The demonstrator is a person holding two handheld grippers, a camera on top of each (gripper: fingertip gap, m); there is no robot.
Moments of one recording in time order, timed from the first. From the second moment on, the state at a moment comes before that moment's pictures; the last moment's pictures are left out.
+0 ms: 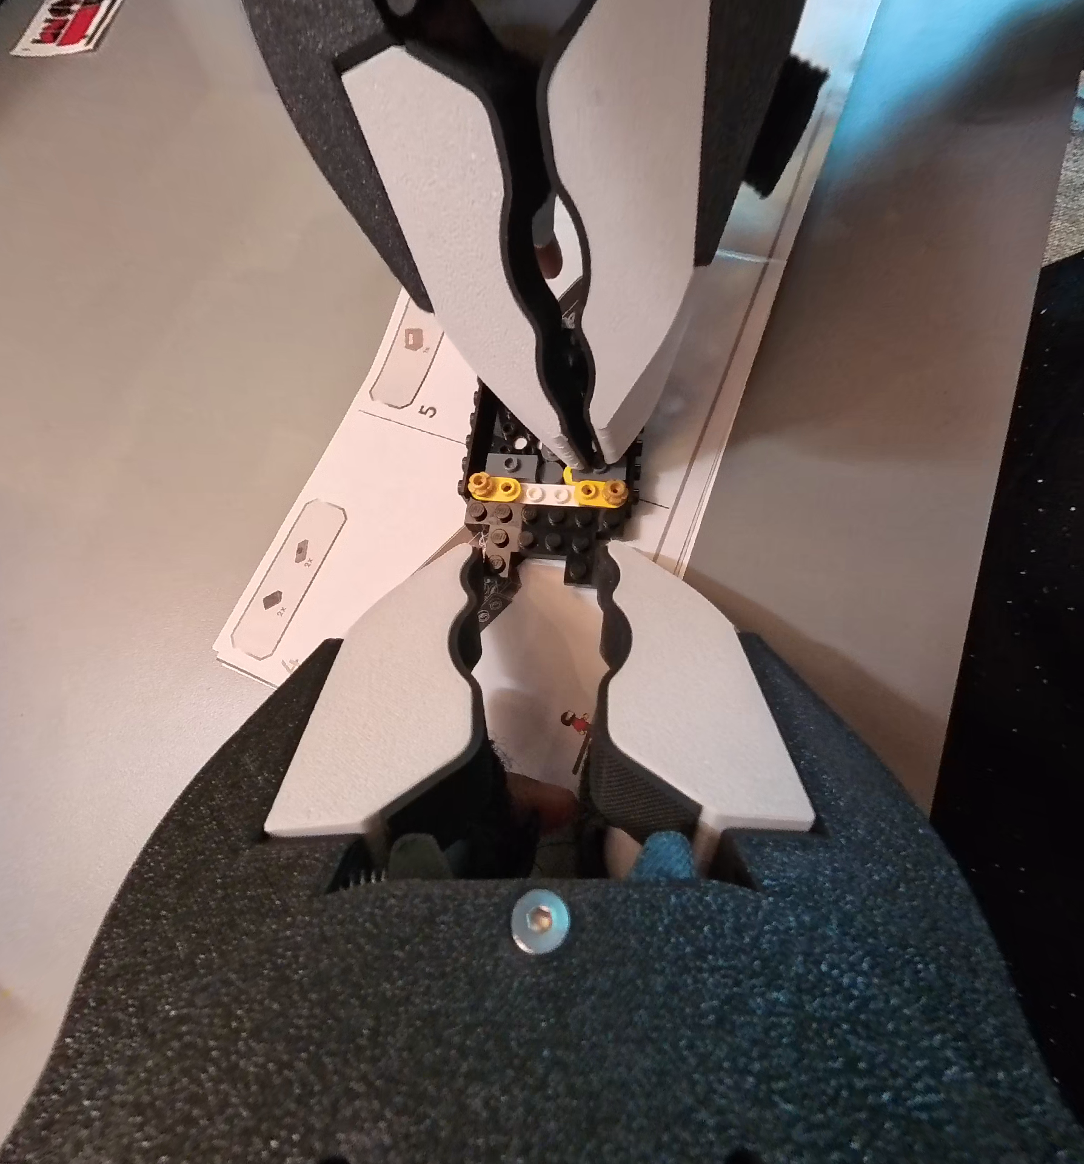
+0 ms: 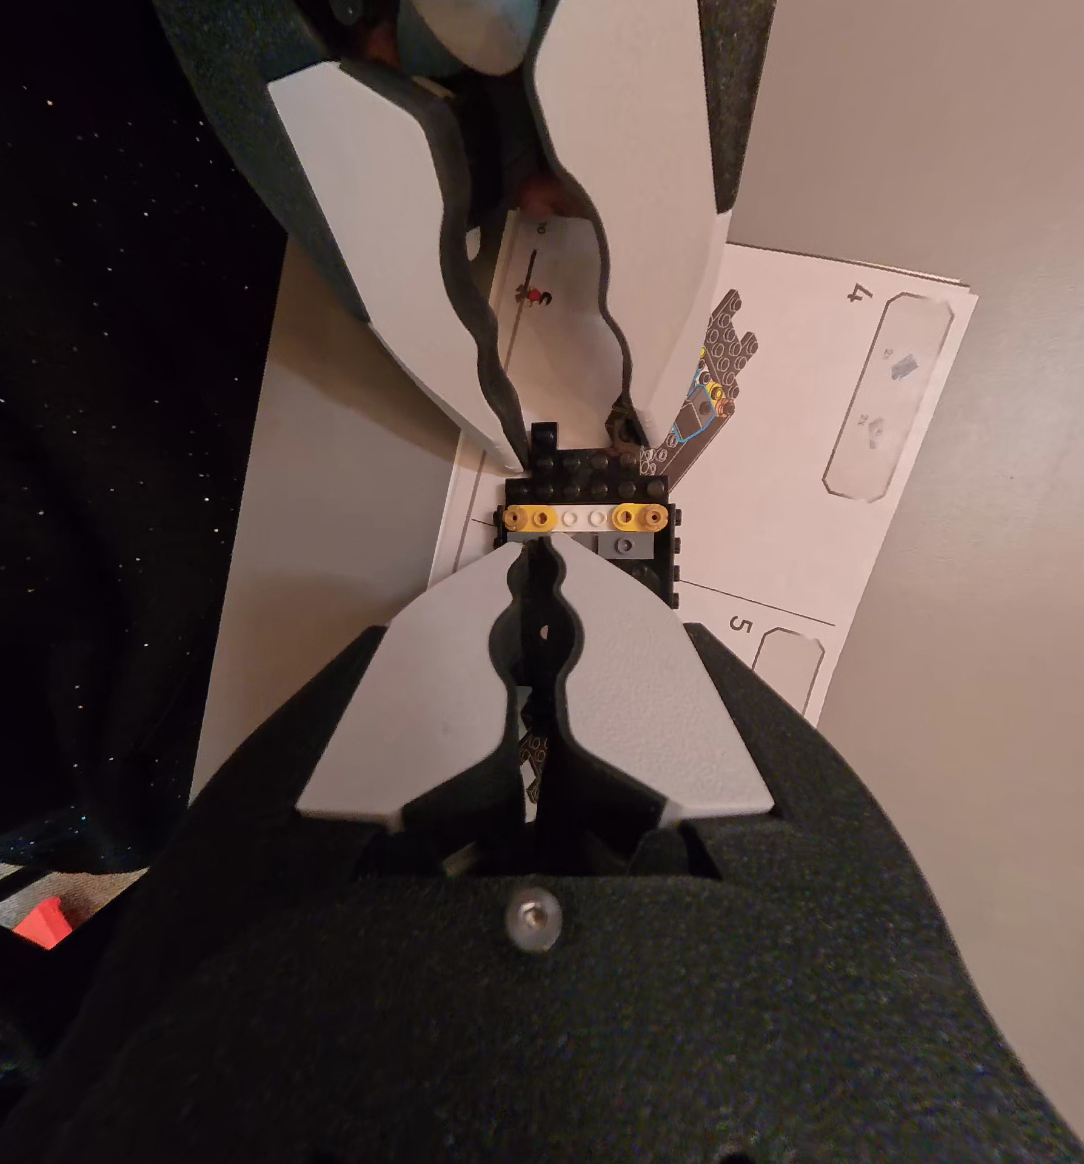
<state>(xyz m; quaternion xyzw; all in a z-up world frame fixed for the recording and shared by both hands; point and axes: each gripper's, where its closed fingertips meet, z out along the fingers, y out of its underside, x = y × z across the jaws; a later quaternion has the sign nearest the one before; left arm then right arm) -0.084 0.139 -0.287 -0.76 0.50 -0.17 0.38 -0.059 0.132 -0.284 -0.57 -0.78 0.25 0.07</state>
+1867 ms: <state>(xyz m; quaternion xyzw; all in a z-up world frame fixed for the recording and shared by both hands) -0.084 0.140 -0.287 -0.76 0.50 -0.17 0.38 -0.061 0.130 -0.285 -0.63 -0.74 0.23 0.00</state>
